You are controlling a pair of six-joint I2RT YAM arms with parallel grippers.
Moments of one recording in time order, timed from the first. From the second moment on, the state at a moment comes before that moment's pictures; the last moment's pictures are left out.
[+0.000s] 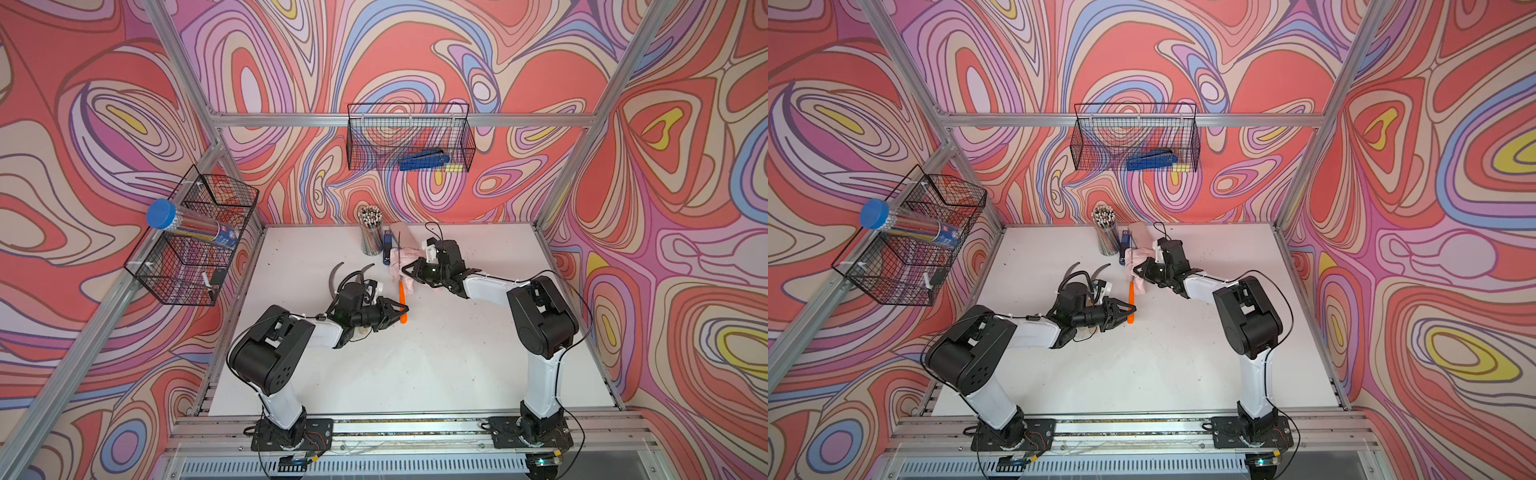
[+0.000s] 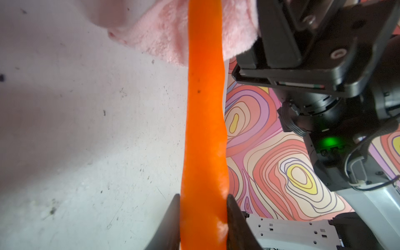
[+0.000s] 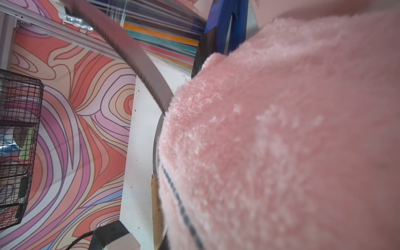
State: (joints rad) left arm -0.50 1.72 0.63 0.66 0.73 -1.24; right arm 0.43 2.01 1.28 0.18 -0.47 0.80
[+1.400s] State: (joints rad) left arm -0.42 1.66 0.60 0.66 0.74 -1.21; right arm 0.39 1.84 1.13 0.13 -0.39 0.75
